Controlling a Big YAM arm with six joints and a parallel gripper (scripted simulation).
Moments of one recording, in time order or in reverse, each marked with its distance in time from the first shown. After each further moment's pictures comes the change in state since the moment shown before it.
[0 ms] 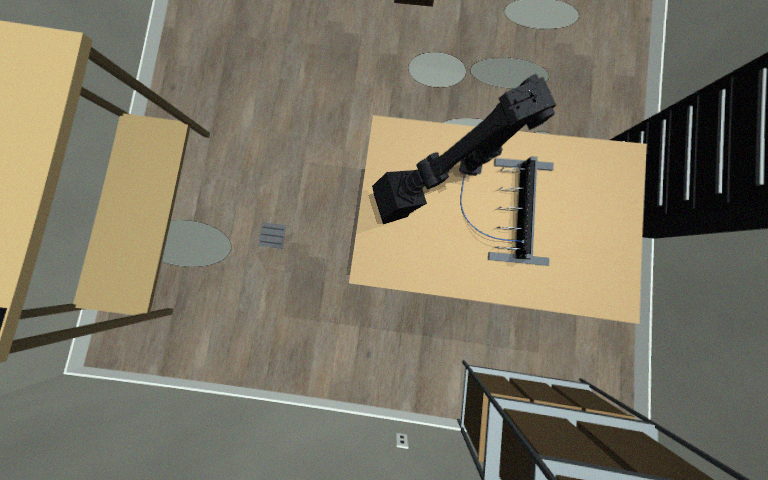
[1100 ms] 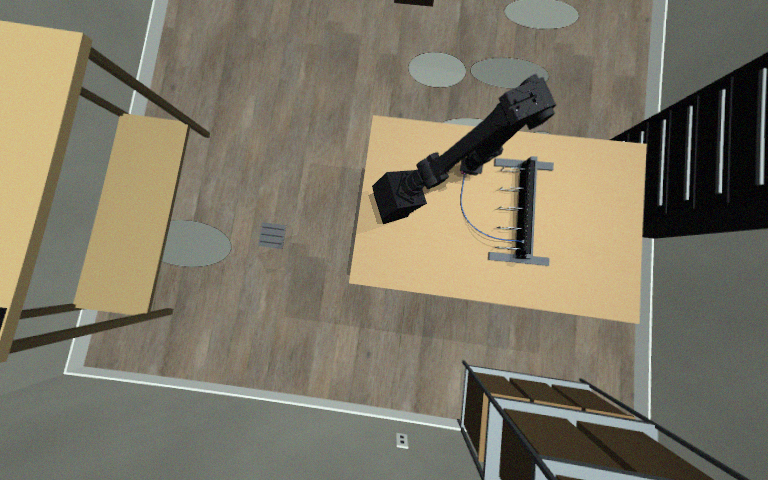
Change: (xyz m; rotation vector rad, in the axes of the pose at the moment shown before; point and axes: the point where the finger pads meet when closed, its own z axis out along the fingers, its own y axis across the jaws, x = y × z) arm -0.003 -0.004 0.000 0.006 -0.004 0.001
